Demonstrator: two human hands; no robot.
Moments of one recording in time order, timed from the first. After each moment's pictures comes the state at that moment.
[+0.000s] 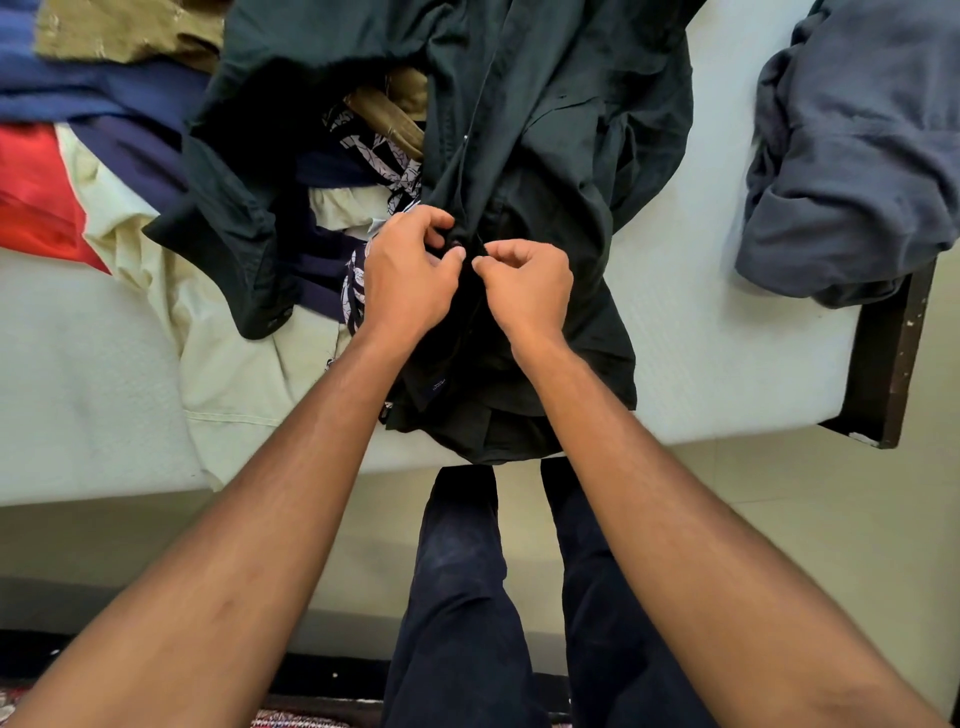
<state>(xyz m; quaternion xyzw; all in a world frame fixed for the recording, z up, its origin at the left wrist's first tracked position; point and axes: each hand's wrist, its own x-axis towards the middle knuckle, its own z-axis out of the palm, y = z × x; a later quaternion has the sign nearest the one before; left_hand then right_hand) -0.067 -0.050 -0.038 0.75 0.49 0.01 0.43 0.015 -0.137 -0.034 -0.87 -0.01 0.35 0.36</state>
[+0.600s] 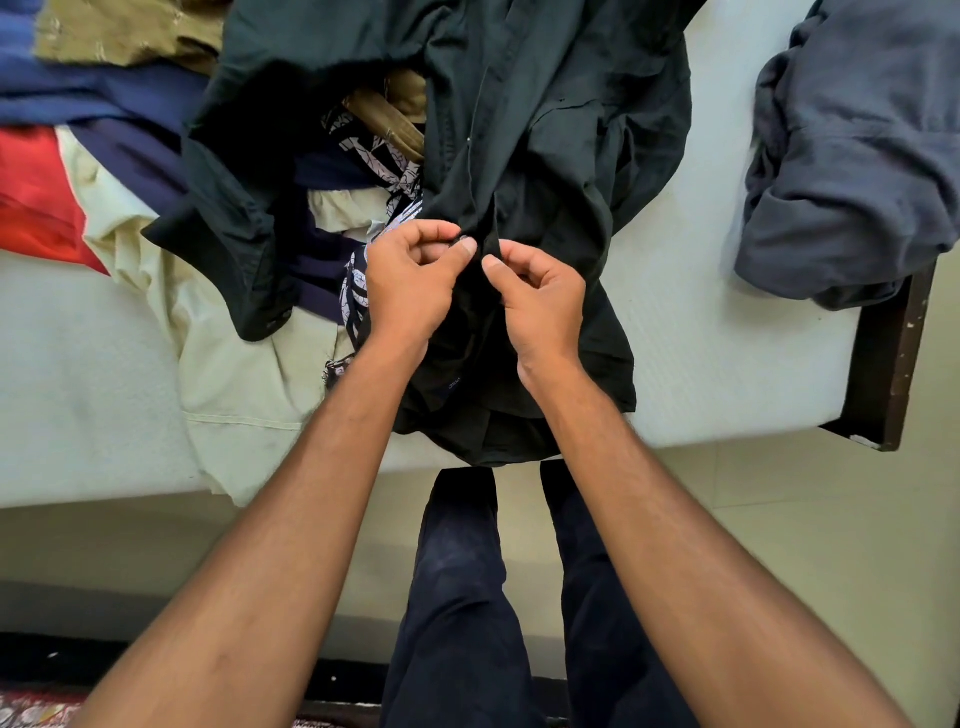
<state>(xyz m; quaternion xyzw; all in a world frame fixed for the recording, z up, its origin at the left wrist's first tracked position) -0.061 -0.064 -0.017 0.55 0.59 0.09 0.59 0.009 -0.156 -0.014 -0.77 0.05 0.37 0.53</state>
